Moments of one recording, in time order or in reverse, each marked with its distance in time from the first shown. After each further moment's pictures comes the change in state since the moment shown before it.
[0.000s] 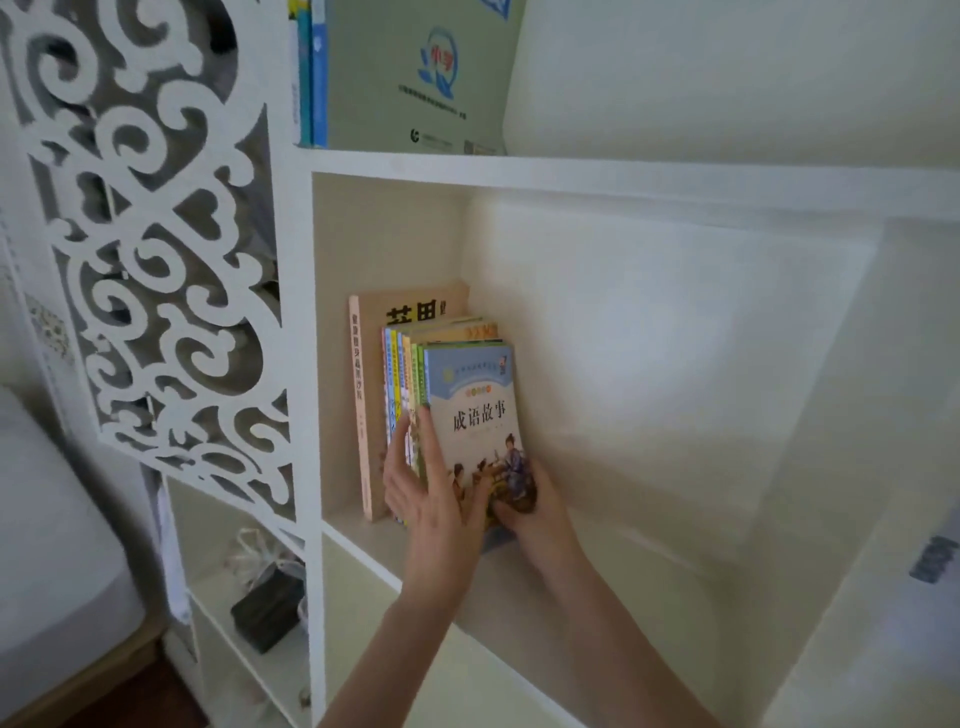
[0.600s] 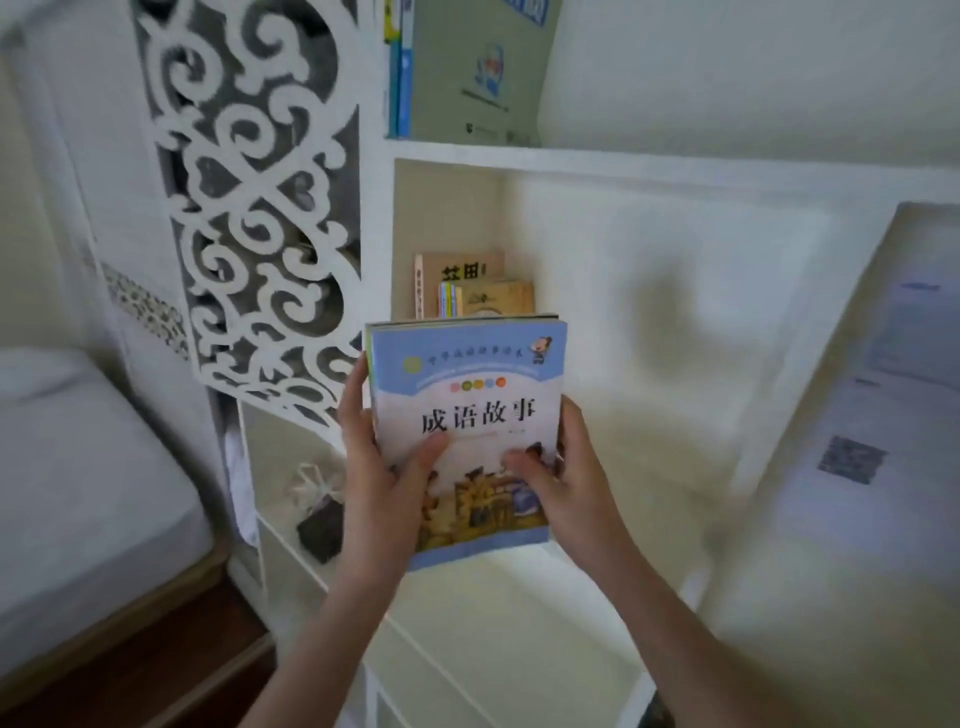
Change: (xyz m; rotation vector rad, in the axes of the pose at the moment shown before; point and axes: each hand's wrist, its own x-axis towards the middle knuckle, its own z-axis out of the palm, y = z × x) left_hand -0.033 0.070 -0.186 -0.695 -0.052 -0.275; right_hand -0.161 -0.101 -0.017 0.090 -0.115 -0.306
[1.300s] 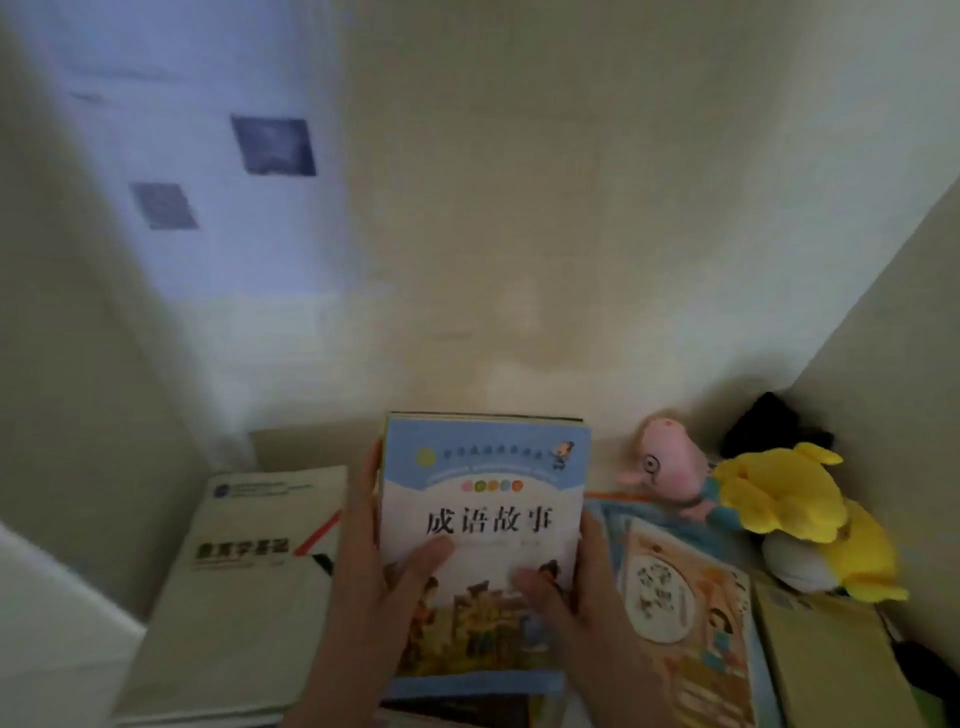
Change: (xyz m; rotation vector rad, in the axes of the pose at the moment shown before) left_hand -0.359 0.026 0.255 -0.178 -0.943 -0.535; right_hand -0.431 0.022 -0.284 -0.022 0.740 0.589
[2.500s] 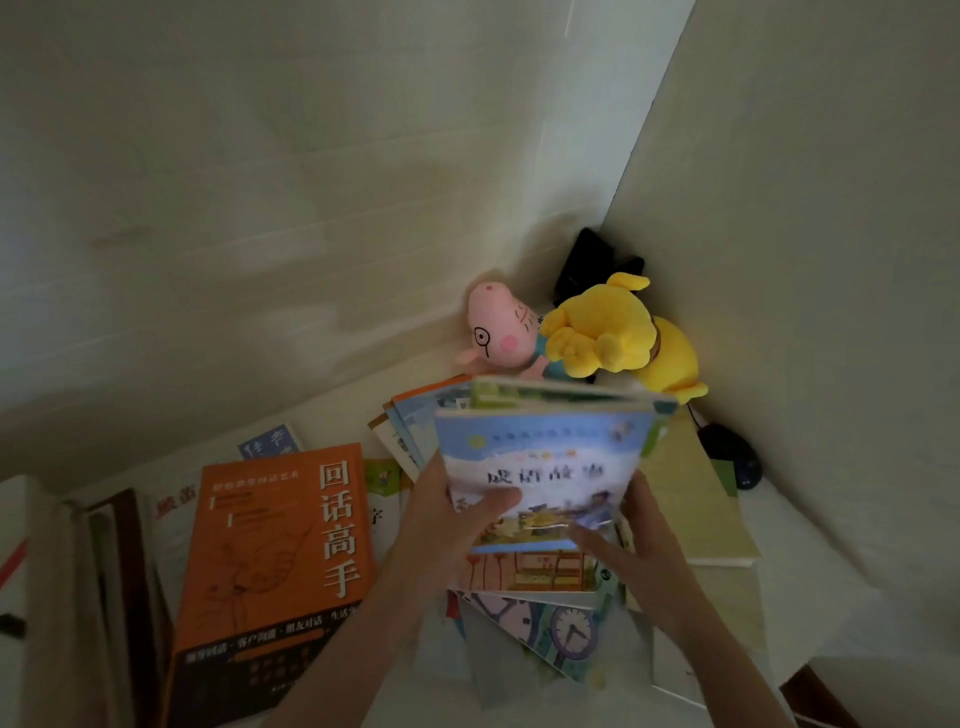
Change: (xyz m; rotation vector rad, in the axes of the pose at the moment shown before) left_hand 0.001 -0.128 0.205 -0.020 -0.602 -0.311; right_hand -0.070 0.131 -0.201 -0.119 0.412 0.148
